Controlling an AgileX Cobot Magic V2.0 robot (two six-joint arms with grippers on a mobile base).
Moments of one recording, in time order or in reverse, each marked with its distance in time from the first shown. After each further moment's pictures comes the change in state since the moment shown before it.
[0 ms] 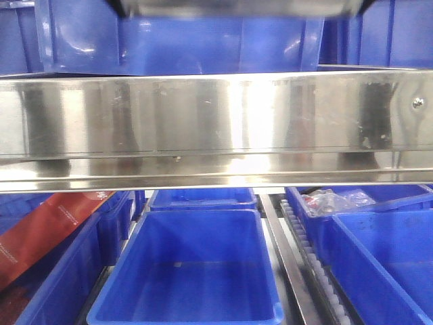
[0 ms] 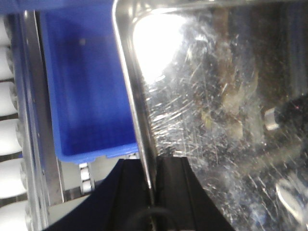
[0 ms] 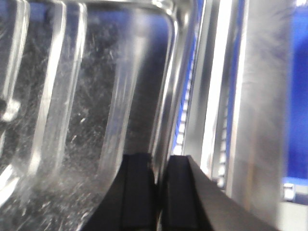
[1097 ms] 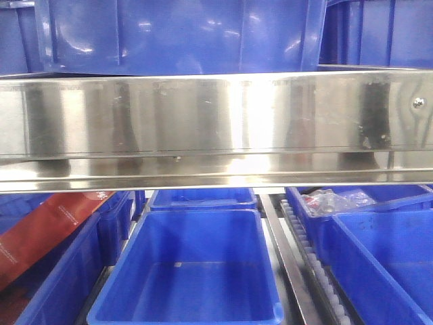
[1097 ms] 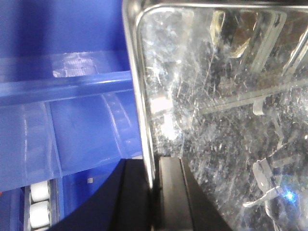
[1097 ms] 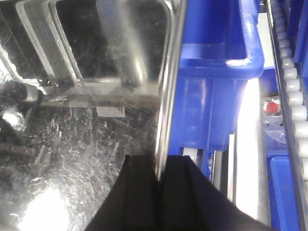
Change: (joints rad) left arm -0.004 -0.111 0.000 0.156 -0.364 0.002; right arm 0.002 -0.087 0.000 -0.011 -0.380 -0.003
